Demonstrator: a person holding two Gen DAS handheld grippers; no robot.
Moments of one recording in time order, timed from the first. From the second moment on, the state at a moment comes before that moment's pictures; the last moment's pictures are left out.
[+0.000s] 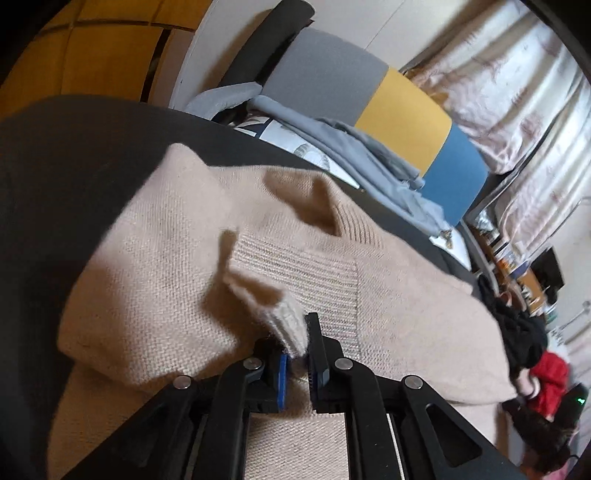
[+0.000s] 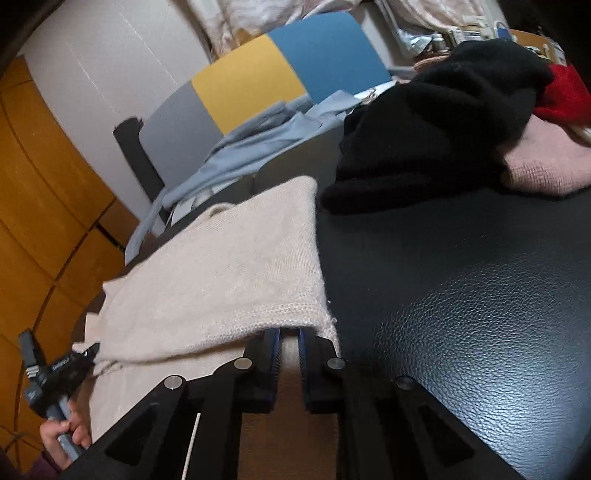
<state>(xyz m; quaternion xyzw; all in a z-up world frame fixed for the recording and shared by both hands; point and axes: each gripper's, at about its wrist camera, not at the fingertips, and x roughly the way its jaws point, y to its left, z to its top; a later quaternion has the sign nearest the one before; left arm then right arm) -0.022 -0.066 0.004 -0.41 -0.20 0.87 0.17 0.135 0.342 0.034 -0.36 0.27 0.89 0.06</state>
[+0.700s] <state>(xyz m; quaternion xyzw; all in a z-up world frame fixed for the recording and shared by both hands) -0.048 -0.050 0.010 -0.41 -0.08 0.91 0.09 0.009 0.279 0.041 -0.40 0.00 0.92 0.03</state>
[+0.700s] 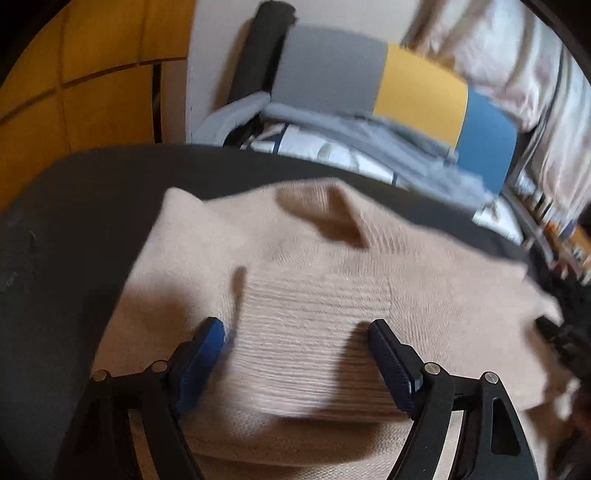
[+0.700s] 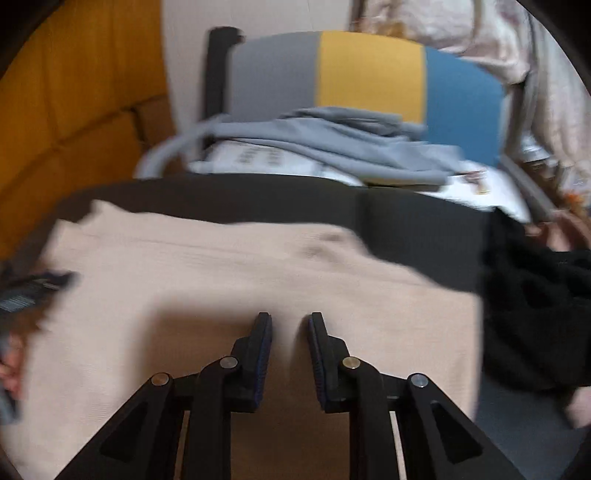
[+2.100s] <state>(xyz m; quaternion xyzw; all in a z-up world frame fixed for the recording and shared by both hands) 0.033 -0.107 0.049 -0.44 -0.15 0.88 0.10 0.133 0.344 0.063 -0.40 0.27 0.87 -0.08</state>
